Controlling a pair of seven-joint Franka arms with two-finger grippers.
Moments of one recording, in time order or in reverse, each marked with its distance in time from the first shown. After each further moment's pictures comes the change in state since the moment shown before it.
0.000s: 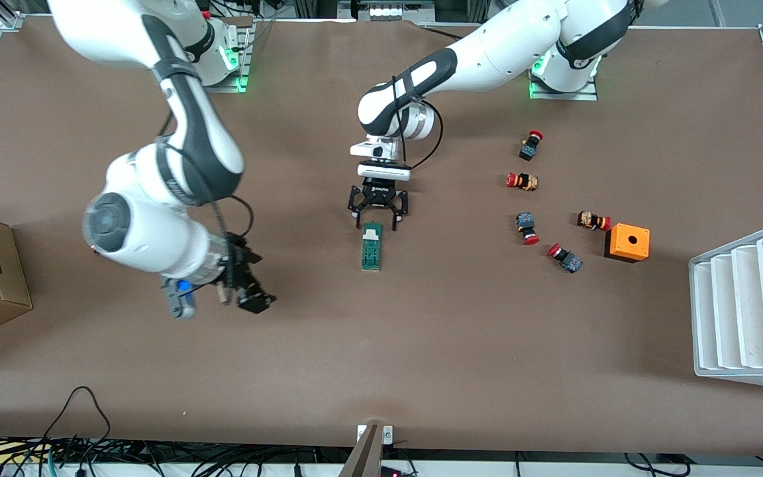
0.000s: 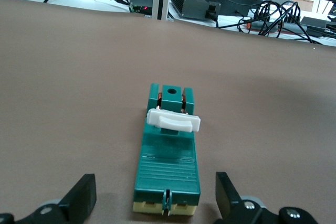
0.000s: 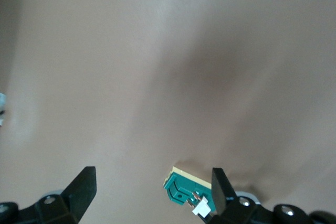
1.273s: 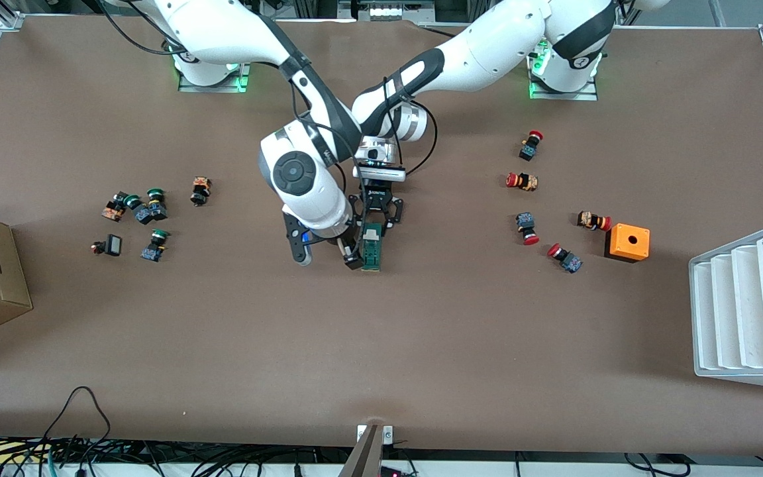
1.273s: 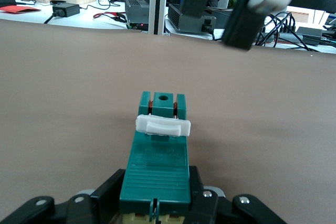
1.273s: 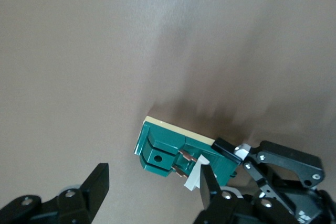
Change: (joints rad) left arm -0.083 0.023 0.072 0.046 0.001 -0.042 -0.001; right arm 0.284 0.053 -0.001 -0.216 -0.093 0.355 0.385
